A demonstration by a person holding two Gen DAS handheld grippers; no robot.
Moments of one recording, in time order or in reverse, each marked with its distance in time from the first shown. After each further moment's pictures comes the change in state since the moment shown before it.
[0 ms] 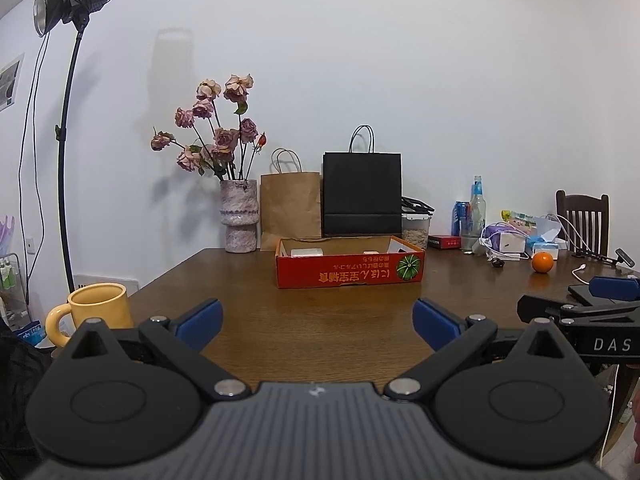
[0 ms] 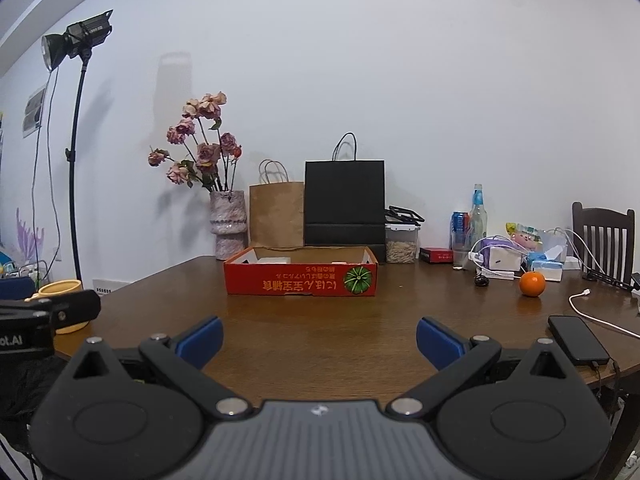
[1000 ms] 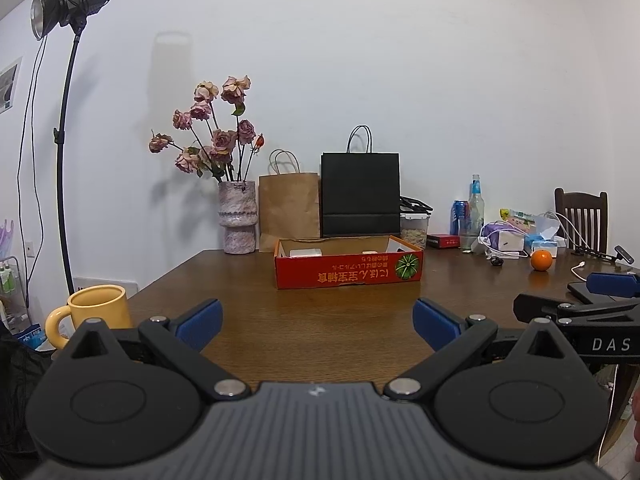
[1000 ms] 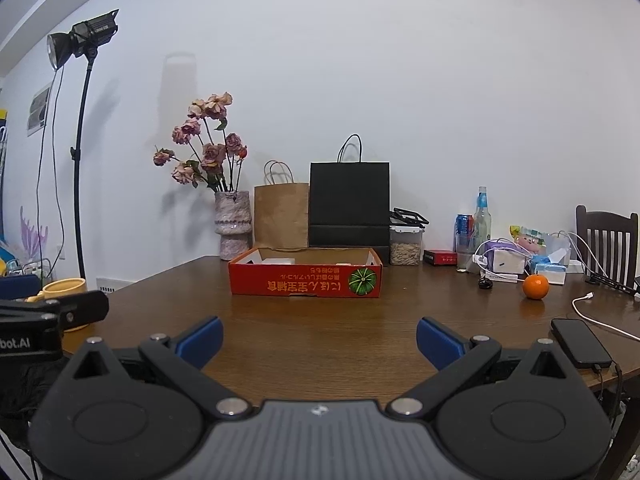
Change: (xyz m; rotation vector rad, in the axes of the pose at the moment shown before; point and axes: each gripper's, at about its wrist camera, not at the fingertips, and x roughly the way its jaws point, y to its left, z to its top) left arm -0.001 0.002 0.001 0.007 -0.002 -0.006; right arm -0.001 0.001 -0.003 -0.002 -0.001 0.006
